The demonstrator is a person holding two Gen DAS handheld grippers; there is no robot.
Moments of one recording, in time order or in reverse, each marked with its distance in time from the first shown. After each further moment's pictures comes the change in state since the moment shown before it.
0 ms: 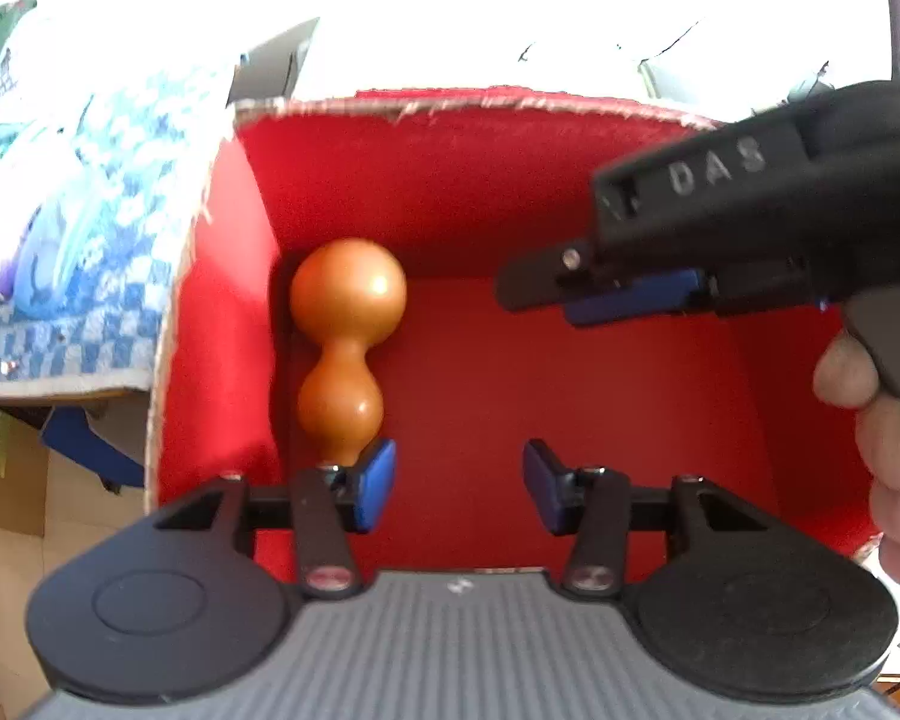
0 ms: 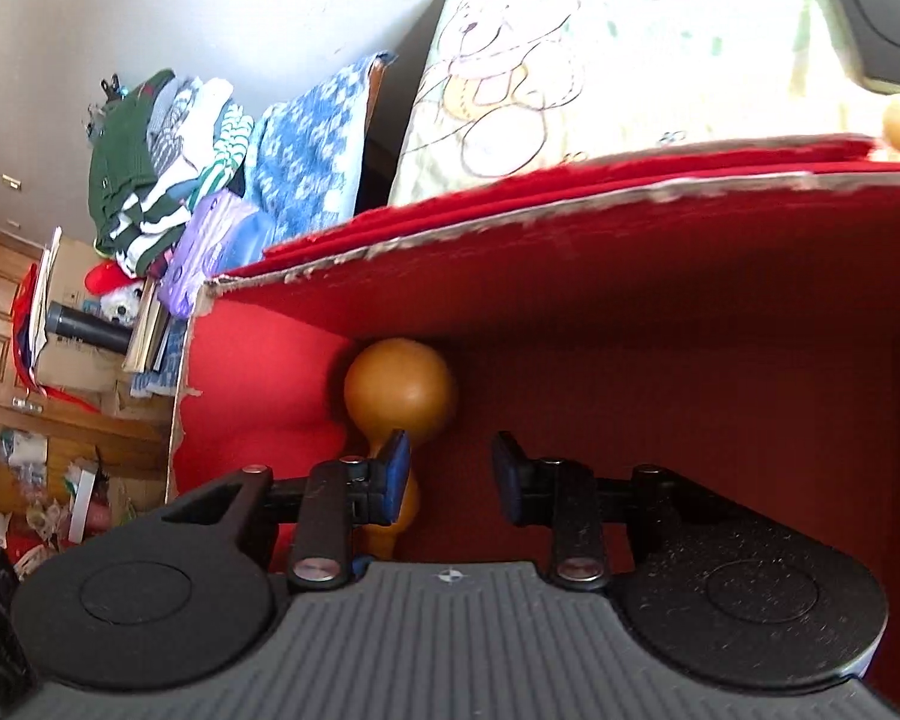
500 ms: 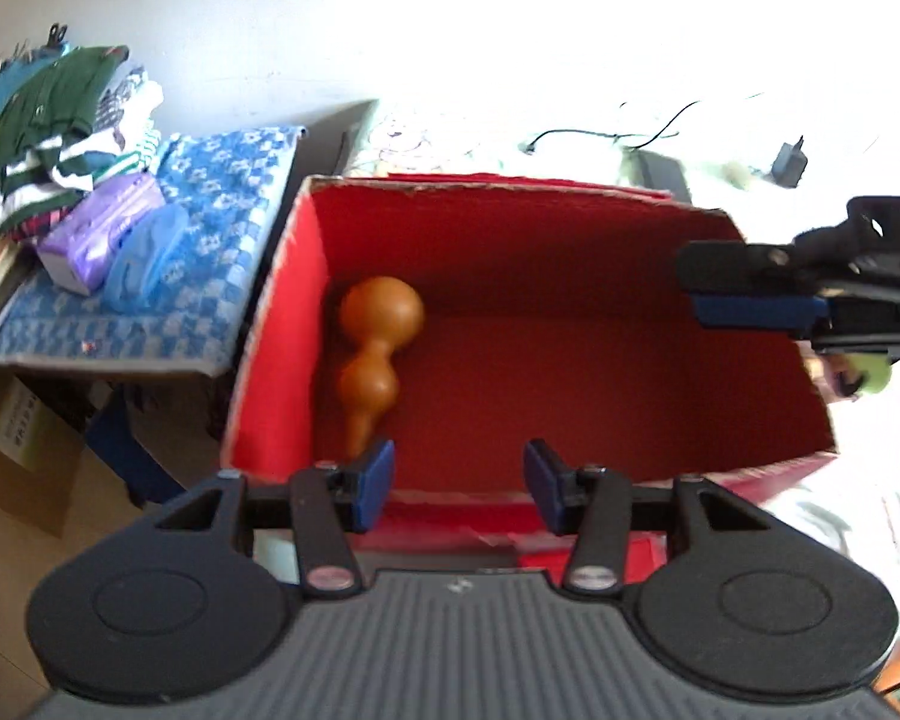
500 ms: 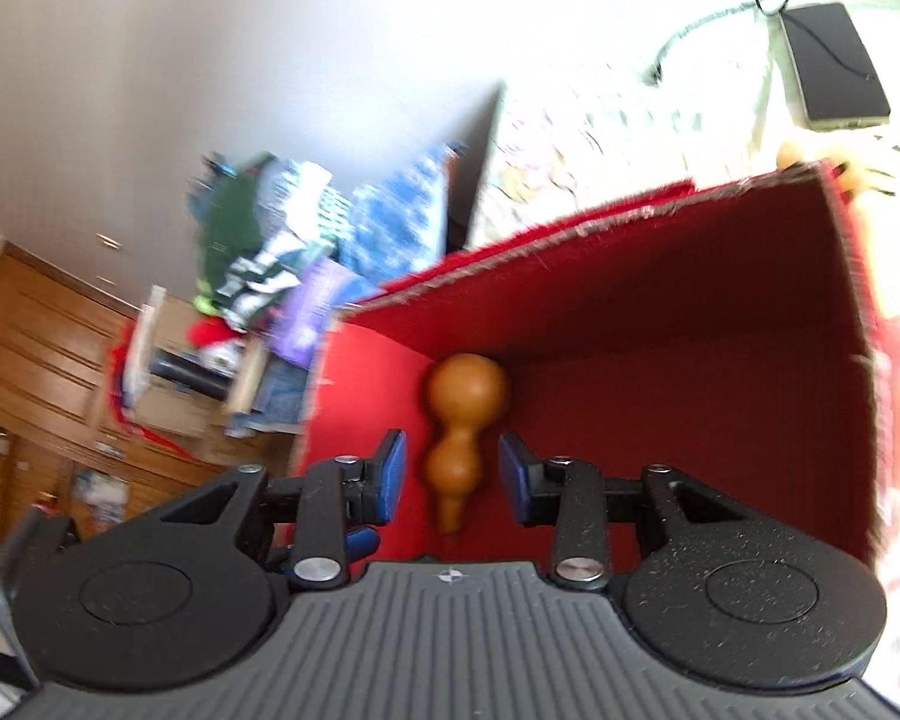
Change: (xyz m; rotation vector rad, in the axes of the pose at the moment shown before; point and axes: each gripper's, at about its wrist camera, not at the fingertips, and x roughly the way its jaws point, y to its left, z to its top) left arm -0.090 -0.039 -0.059 -0.075 -0.200 0.074; right arm -0.083 -0.020 -0.041 -0.007 -0.188 0.224
